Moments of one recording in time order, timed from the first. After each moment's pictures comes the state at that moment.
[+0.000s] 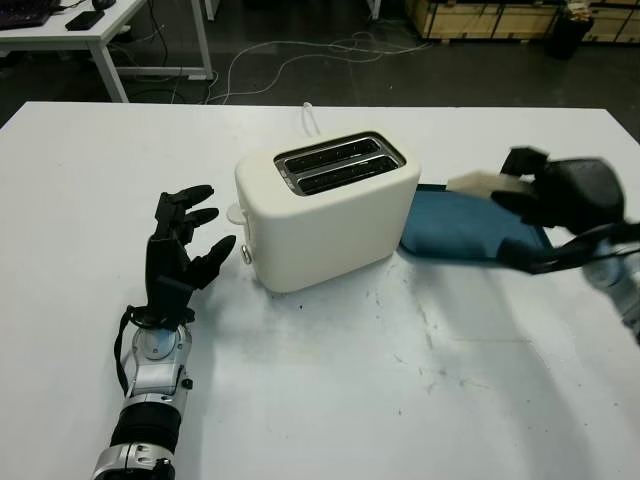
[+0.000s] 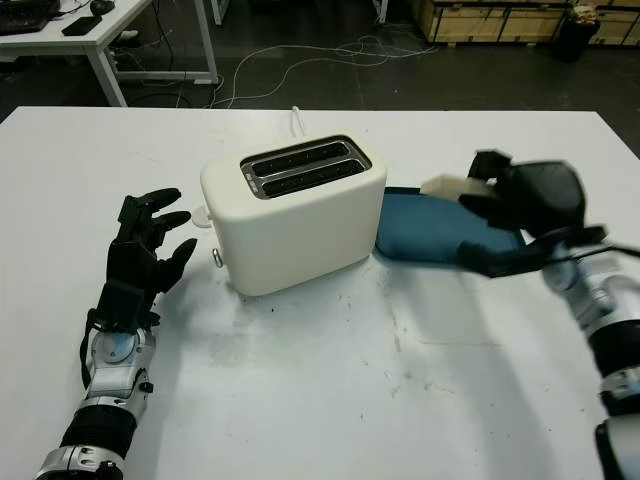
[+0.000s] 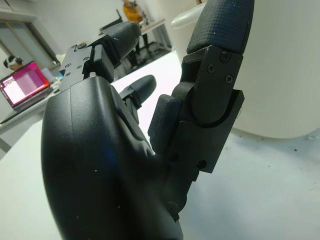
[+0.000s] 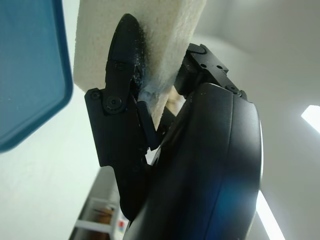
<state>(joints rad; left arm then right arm) -0.28 0.11 0.15 0.60 -0.06 -0.67 -0.03 -0.63 -0.89 0.15 0.68 -0.44 -0.43 0.01</state>
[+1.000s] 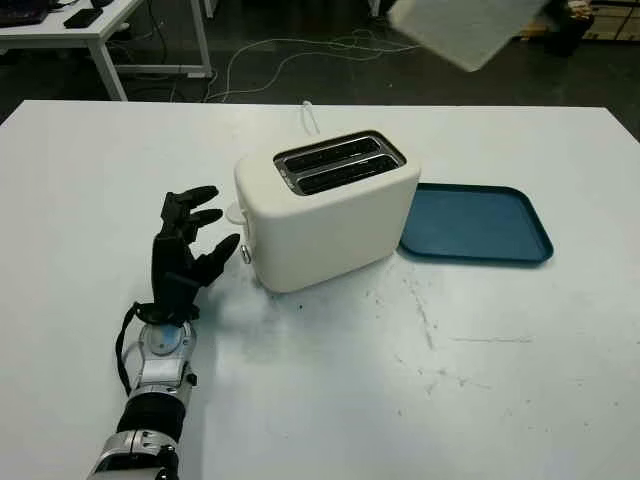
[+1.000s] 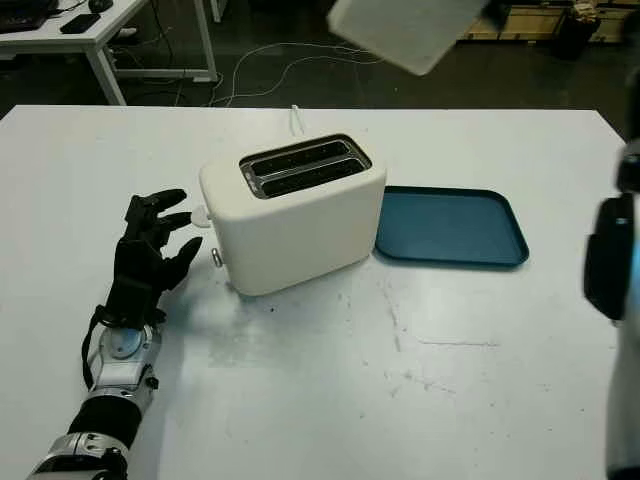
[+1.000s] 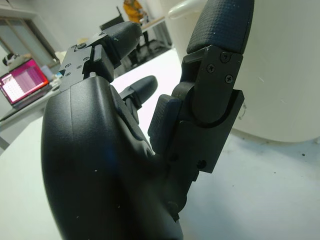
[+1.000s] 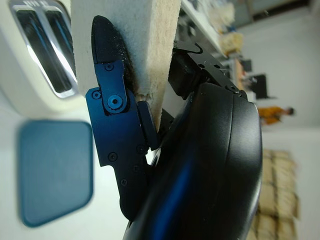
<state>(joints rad) -0.34 0.11 0.15 0.72 -0.04 -0.74 0.00 -1.48 -0.64 0.11 0.88 -0.09 0.12 1.08</state>
